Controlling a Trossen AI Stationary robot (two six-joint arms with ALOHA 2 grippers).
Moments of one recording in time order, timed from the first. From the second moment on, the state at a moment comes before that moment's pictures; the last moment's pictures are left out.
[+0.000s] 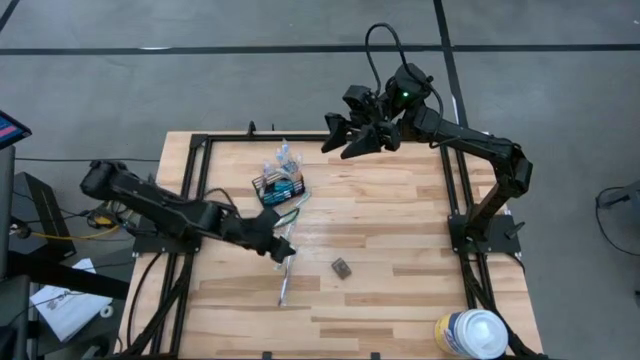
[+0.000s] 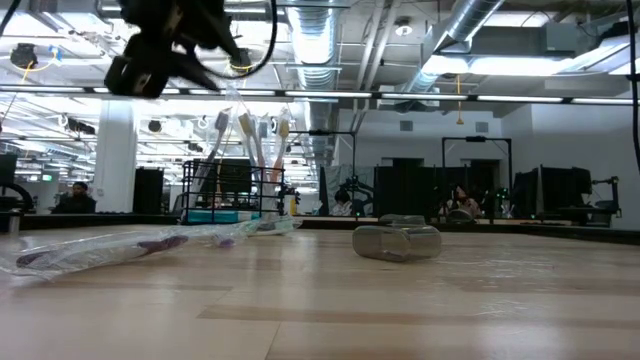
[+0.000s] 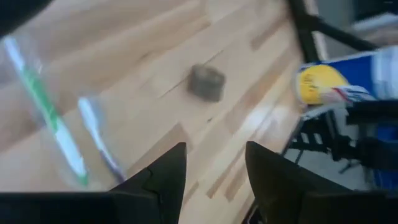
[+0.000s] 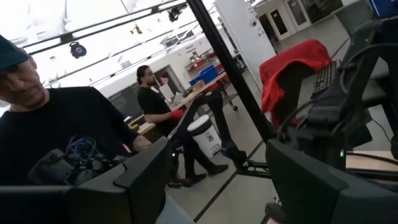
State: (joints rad) left arm -0.30 1.28 0.86 -0.31 -0.17 -1.30; right arm -0.41 1.66 1.65 0.40 -1.23 0.88
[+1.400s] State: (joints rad) left arm -0.17 1.66 0.85 -0.31 0.02 -1.39; right arm -0.41 1.66 1.65 0.40 -1.26 0.88
